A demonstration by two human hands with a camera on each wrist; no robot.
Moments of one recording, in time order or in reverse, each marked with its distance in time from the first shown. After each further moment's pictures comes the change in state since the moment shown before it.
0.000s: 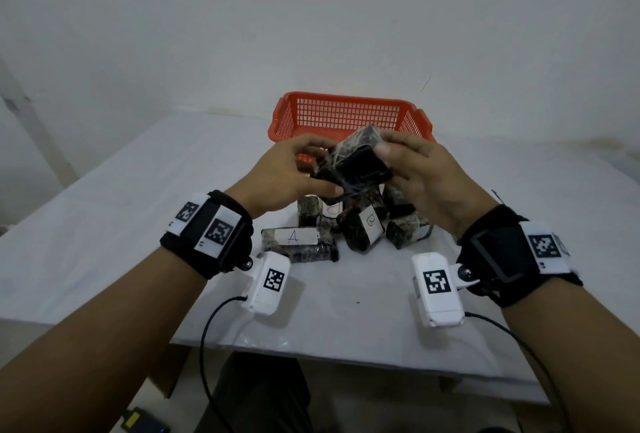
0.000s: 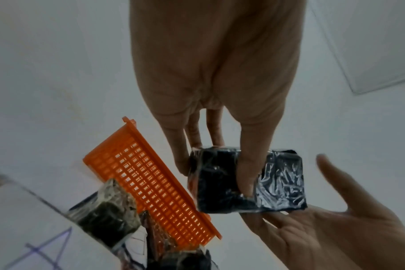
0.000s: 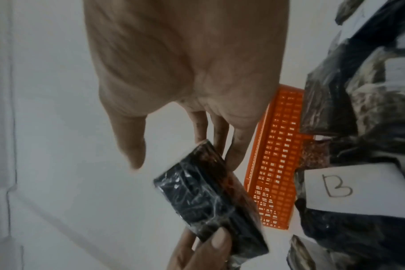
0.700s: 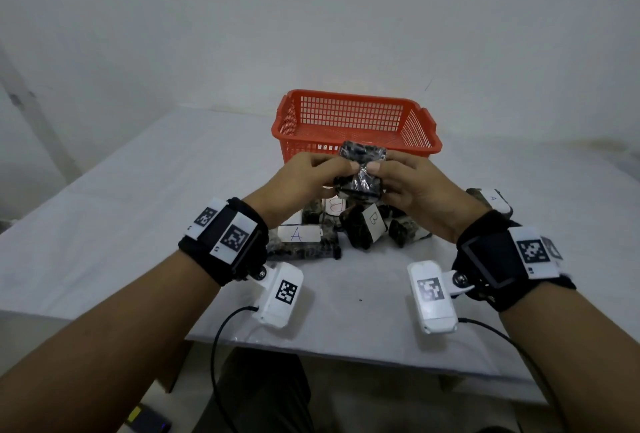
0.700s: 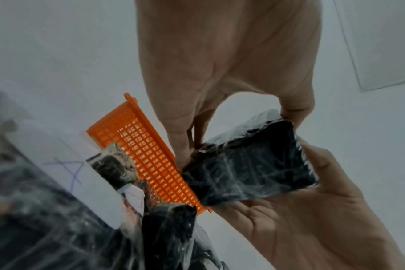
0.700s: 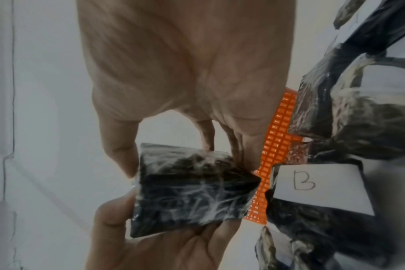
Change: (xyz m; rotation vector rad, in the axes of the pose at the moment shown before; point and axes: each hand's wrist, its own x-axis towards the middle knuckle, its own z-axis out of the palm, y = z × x) left_hand -0.006 -0.001 0.021 -0.210 -0.127 -0.003; right_hand -0.006 0.007 0.011 -0.080 -0.145 0.087
